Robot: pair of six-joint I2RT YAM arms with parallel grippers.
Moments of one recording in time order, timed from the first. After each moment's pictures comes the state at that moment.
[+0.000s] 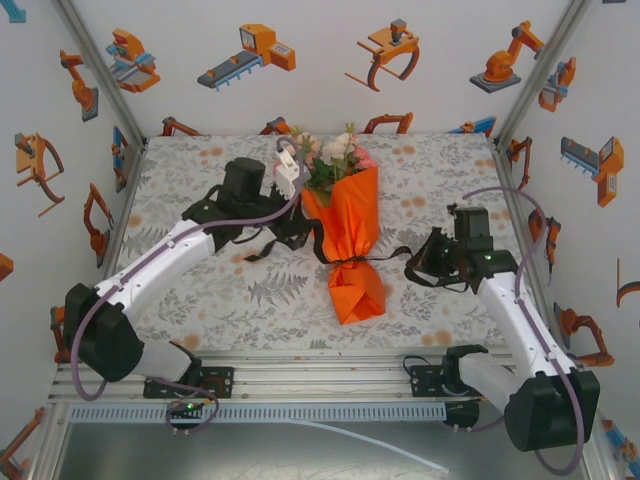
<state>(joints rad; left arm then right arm) -0.63 1.41 1.17 -0.35 0.48 -0.01 0.14 1.01 0.76 -0.63 -0.35 0.56</state>
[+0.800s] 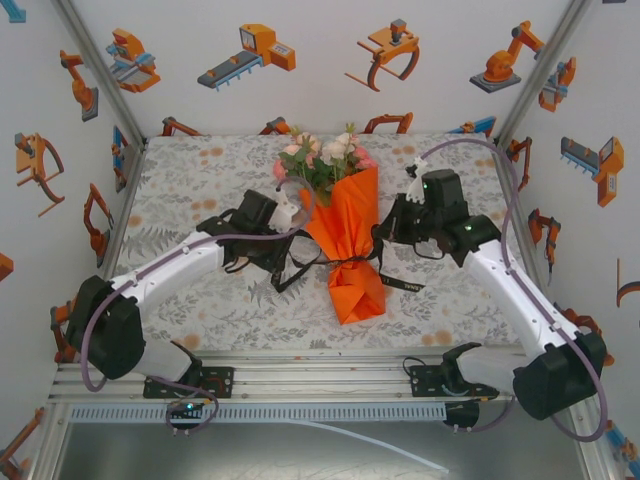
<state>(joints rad) -0.67 1.43 1.02 -0.59 0.07 -0.01 0.38 1.18 1.07 -0.59 -0.33 0.49</state>
